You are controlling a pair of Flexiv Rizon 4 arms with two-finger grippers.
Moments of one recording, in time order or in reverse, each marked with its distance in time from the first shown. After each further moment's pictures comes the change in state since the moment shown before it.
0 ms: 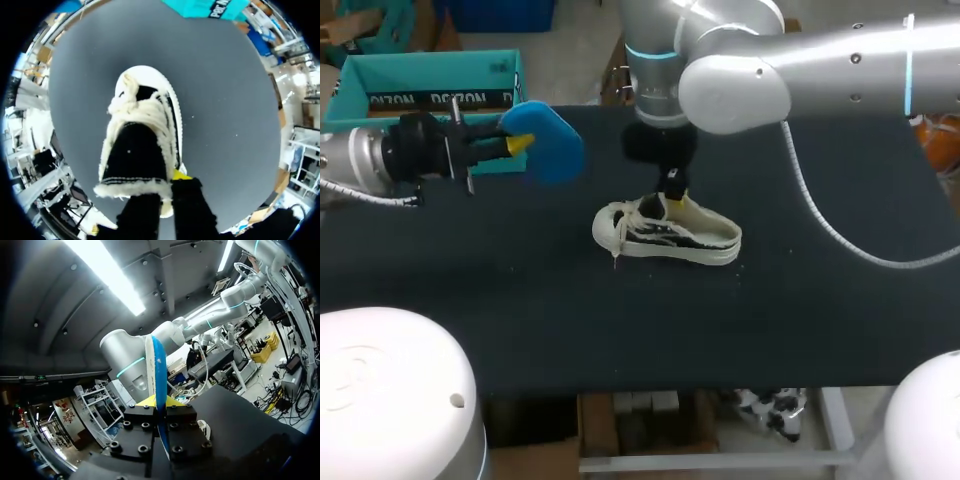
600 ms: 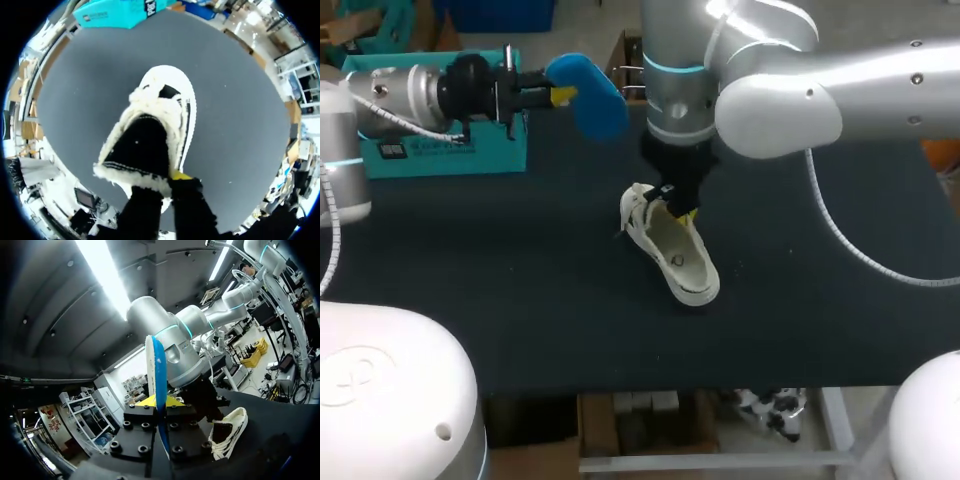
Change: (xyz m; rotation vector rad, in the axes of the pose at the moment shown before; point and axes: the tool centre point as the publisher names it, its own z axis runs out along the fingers) left arm -0.069 0.040 0.067 0.090 0.143 -0.006; right arm 0.058 -0.031 -0.013 -0.069 0.017 0.566
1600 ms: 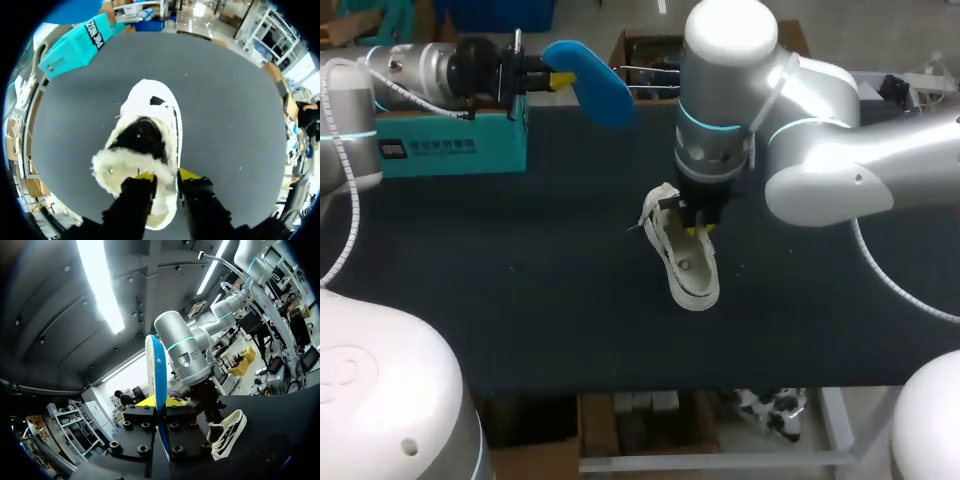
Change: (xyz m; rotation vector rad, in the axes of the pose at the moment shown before) left arm -0.017 0.013 -0.001 0.135 0.131 0.016; right arm -0.025 -0.007 0.027 -0.198 -0.019 0.347
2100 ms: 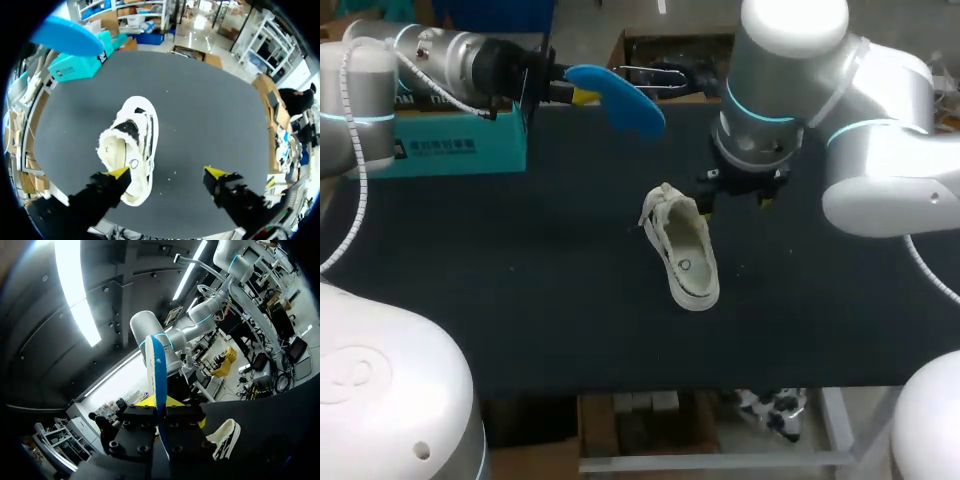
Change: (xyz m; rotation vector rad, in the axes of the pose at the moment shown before) left arm 0.041 -0.033 0.053 0.071 0.193 0.080; right arm -0.046 -0.012 -0.069 -0.116 -0.030 -0.039
